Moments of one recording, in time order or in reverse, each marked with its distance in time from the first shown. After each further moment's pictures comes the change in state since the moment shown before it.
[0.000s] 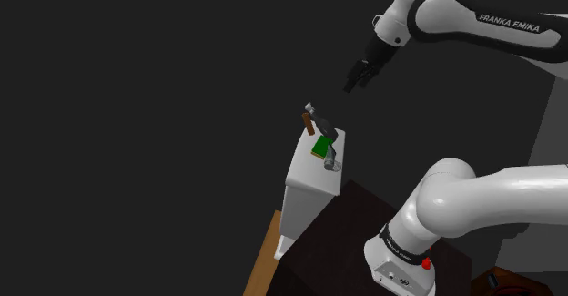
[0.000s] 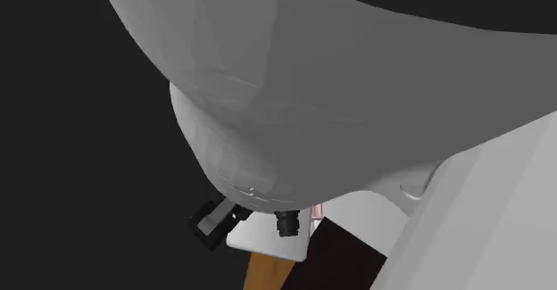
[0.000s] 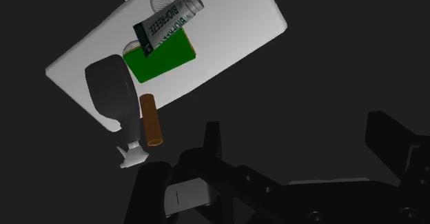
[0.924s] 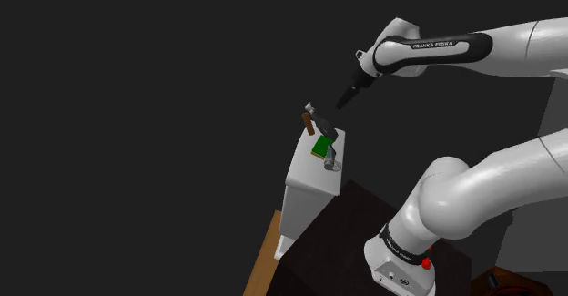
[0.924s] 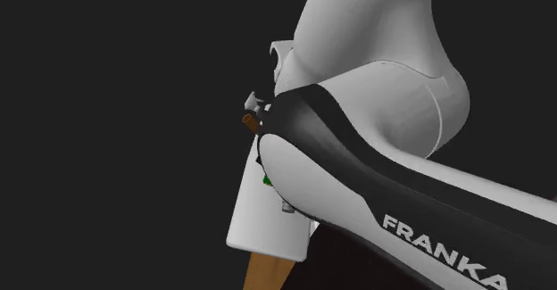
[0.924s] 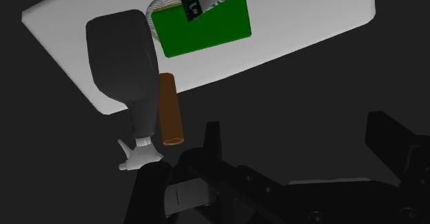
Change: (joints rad) arm 0.078 0.304 -0.413 -0.059 -0.033 0.433 -0.470
